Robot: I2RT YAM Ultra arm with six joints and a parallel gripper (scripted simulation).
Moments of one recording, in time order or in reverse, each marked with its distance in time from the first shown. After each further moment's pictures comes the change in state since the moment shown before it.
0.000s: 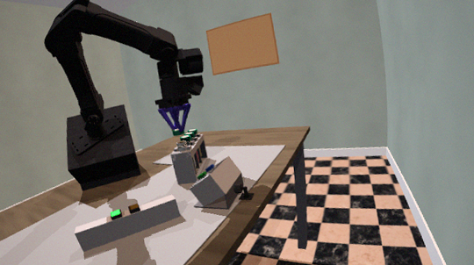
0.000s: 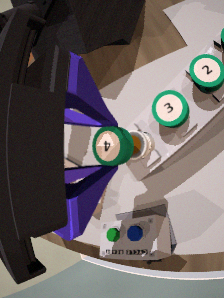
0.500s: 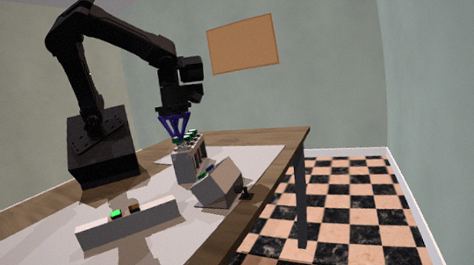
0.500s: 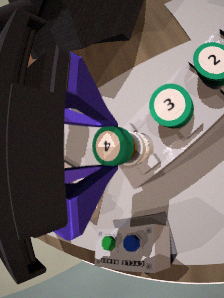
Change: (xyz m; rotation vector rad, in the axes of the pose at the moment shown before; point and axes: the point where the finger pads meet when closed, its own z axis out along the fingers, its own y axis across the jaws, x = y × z) arm 0.006 0.003 0.022 -0.009 0.023 -0.004
